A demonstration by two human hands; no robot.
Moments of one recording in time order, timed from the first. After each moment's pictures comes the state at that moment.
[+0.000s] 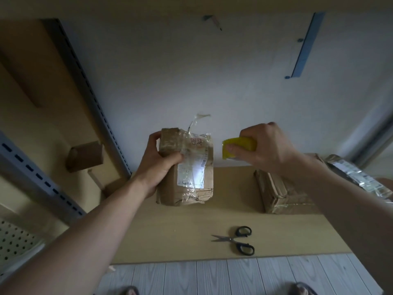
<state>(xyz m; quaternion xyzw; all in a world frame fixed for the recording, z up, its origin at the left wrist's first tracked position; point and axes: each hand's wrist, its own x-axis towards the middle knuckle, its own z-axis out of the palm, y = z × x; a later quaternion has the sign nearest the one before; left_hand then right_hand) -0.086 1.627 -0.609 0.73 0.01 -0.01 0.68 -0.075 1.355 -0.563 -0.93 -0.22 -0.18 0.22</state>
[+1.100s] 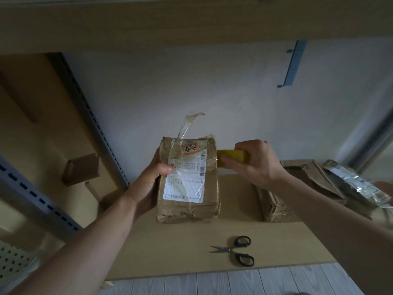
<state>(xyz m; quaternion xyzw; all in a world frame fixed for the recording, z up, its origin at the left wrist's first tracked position) -0.091 1.628 -0.609 0.58 -0.07 -0.18 0.79 -0.074 1.360 -0.581 -0.91 -0.17 -0.16 0.35</state>
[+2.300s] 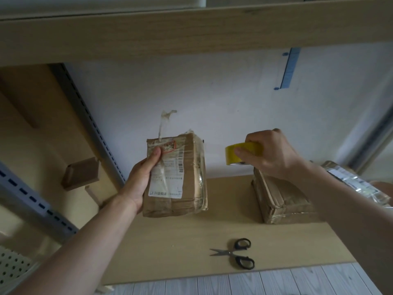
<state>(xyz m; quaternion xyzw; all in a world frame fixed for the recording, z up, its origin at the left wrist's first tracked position) -0.084 1.630 -0.596 0.61 0.04 -0.08 0.79 -0.060 1.323 -0.561 -0.91 -0.23 -0.20 0.26</state>
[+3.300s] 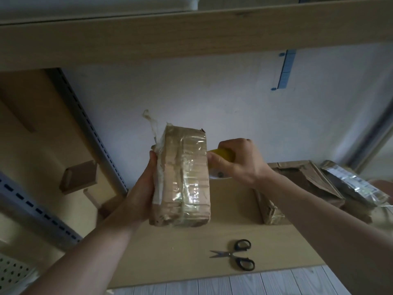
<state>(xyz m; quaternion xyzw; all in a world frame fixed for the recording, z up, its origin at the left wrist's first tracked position) -0.091 1.615 -0.605 0.47 -0.05 -0.21 0.86 -0.069 1.377 -0.569 -0.88 -0.23 -0.14 0.39</state>
